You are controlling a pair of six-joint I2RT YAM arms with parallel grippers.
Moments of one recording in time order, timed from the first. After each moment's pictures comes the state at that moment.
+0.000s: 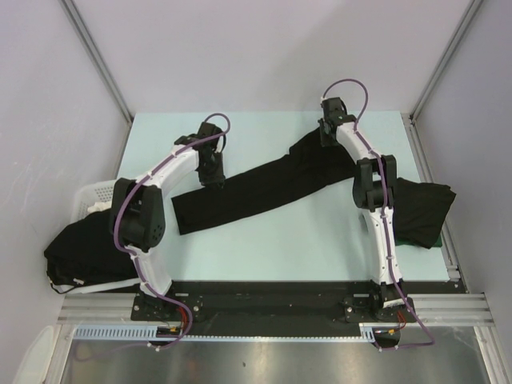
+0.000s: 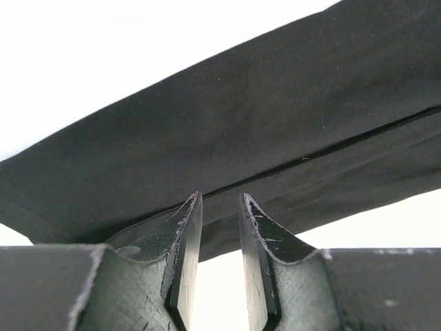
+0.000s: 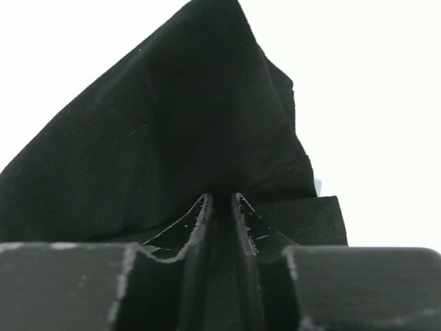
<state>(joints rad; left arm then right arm) -0.32 1.86 1.47 -0.80 -0.04 -0.39 0.20 2.56 2.29 -0.64 0.17 0.07</state>
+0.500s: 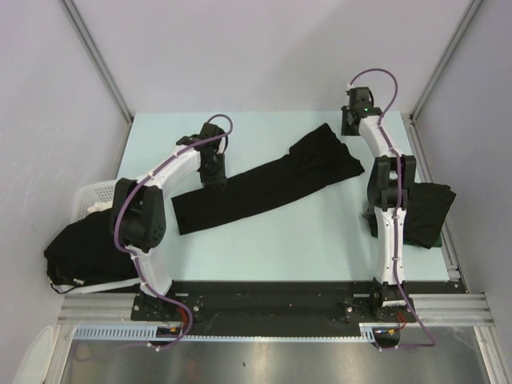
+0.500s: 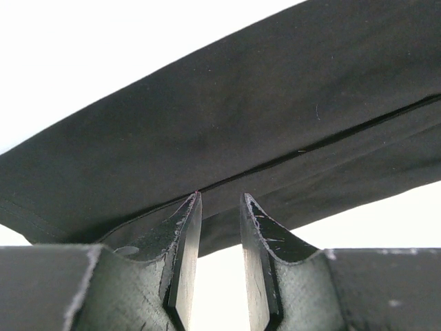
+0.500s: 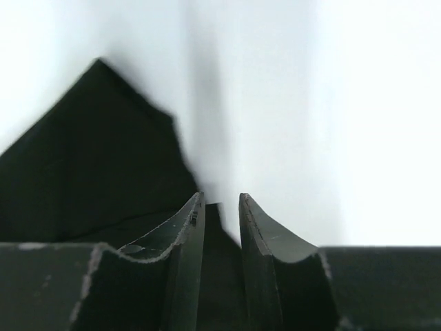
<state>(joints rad) -0.34 1.86 1.47 -0.81 -0.04 -0.38 0.08 2.48 2.29 -0.62 0.13 0.06</state>
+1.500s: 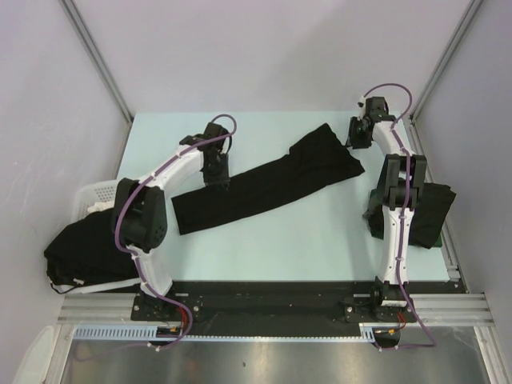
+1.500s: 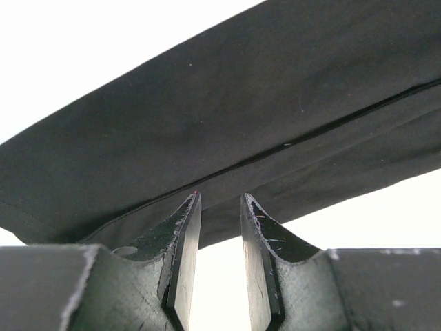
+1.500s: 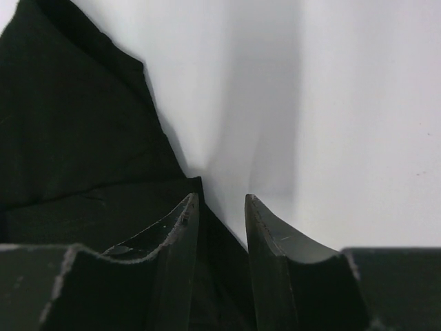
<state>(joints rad) -0.36 1.86 1.48 -0.83 -0.04 -0.39 -0.04 2.48 2.18 -0.63 -0.15 0.12</state>
